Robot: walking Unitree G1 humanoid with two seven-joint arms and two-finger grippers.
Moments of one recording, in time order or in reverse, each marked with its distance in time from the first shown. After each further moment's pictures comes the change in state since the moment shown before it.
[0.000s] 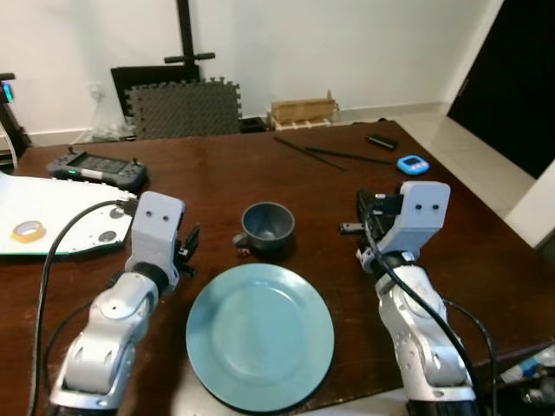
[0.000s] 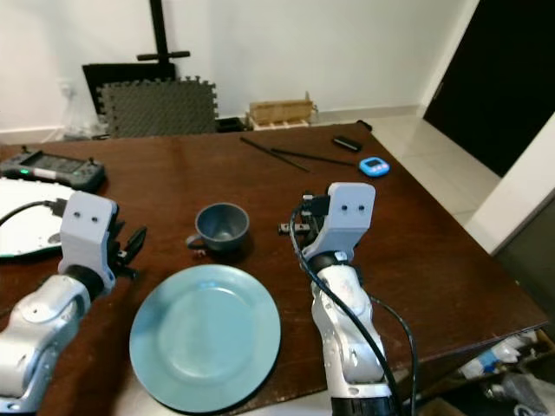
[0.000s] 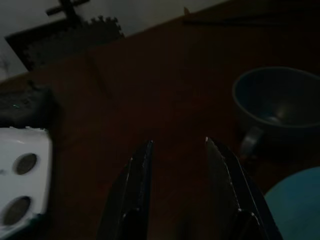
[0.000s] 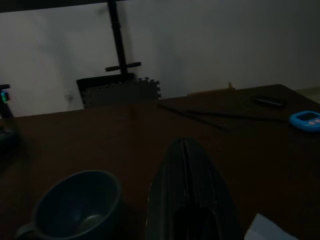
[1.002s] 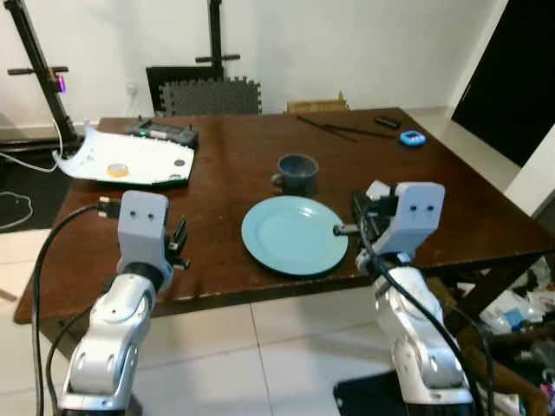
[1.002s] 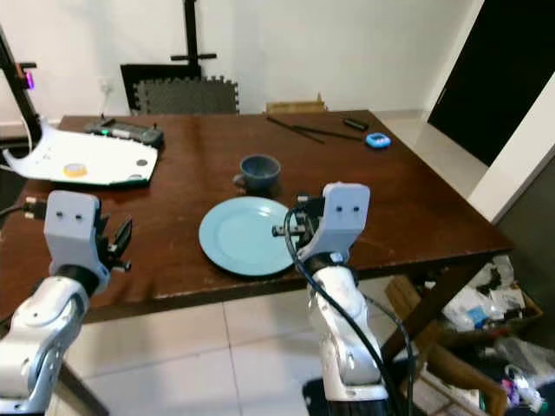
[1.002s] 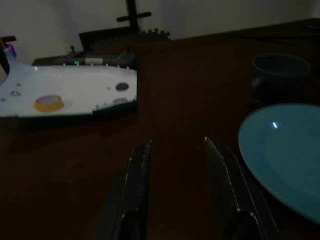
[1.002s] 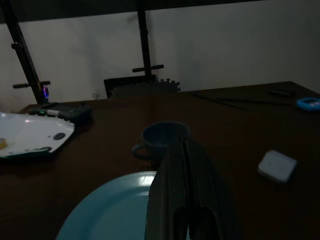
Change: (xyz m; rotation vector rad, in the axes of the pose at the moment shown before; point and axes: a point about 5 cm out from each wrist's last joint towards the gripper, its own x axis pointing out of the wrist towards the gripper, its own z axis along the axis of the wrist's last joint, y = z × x) left arm 0.002 -0.006 -0.005 -0.115 -0.076 0.168; right arm 0.000 -0.001 0.002 -0.003 -0.007 -0.003
